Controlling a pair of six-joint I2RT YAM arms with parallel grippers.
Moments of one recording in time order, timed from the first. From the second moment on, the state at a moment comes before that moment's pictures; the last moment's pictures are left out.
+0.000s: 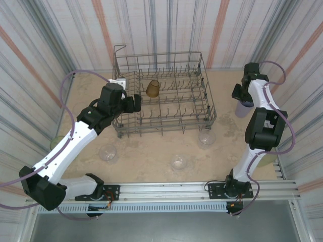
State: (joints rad) left arm -0.54 1.20 1.20 -0.59 -0.19 -0.37; right arm -0.17 1.89 1.63 -0.90 0.09 0.26
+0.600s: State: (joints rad) left arm -0.54 1.20 1.19 -0.59 -0.19 -0.37; right arm -0.14 1.82 1.64 -0.91 0.10 0.26
